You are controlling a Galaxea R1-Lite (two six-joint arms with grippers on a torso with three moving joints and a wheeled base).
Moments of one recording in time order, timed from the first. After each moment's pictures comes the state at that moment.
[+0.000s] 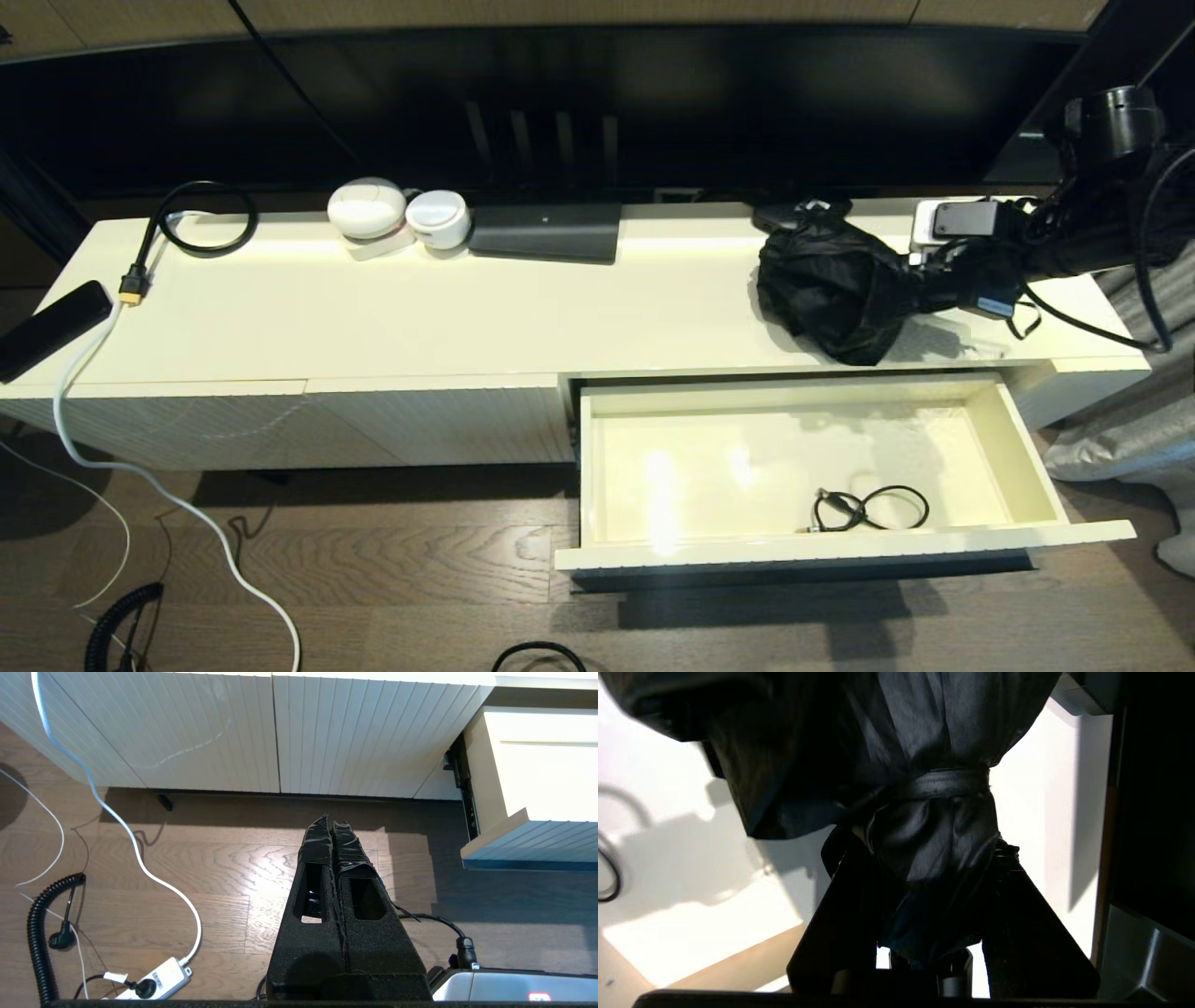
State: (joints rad) left arm 0.00 0.00 0.00 -0.01 0.02 -0.06; right arm -0.05 2.00 -1.91 0.45 0.23 -1.30
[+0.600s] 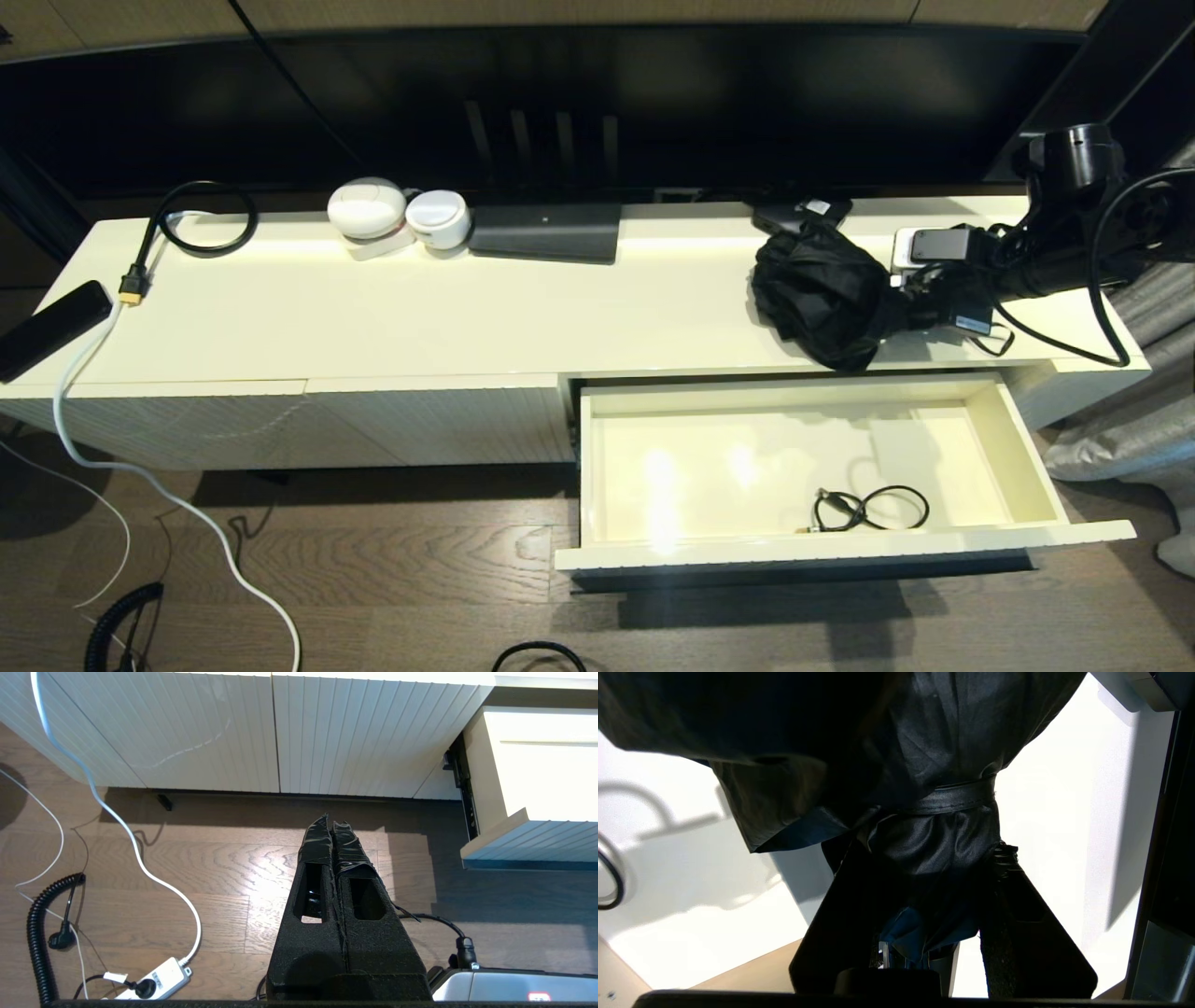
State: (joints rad) left arm 0.00 0.00 0.00 -0.01 0.02 -0.06; right arm -0.05 2.05 -1.89 0.42 0.23 -1.31
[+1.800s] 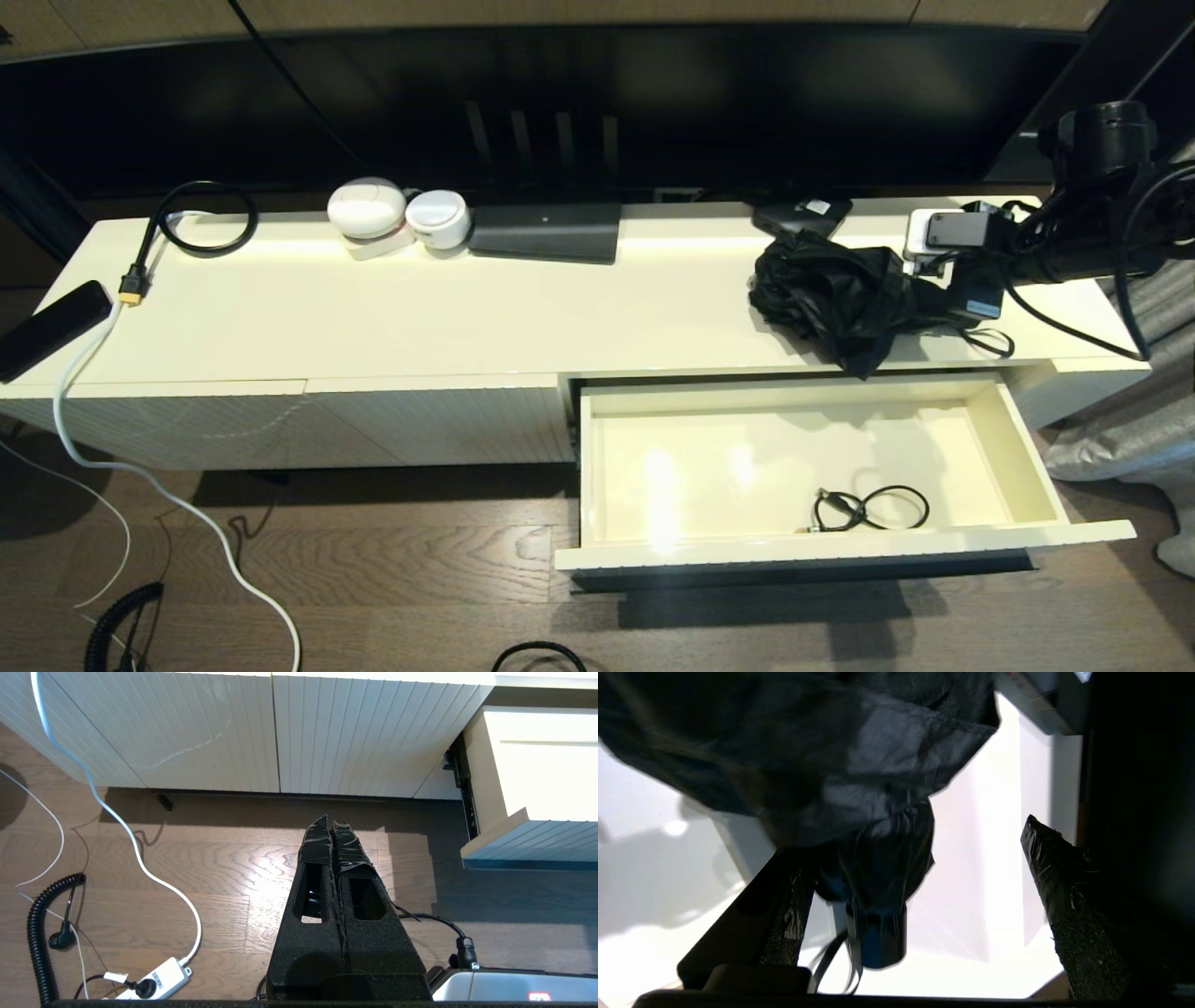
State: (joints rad) left arm 0.00 0.00 0.00 -0.01 0.02 -0.06; right arm -0.05 1.98 -1.82 0.31 0.27 -1.34
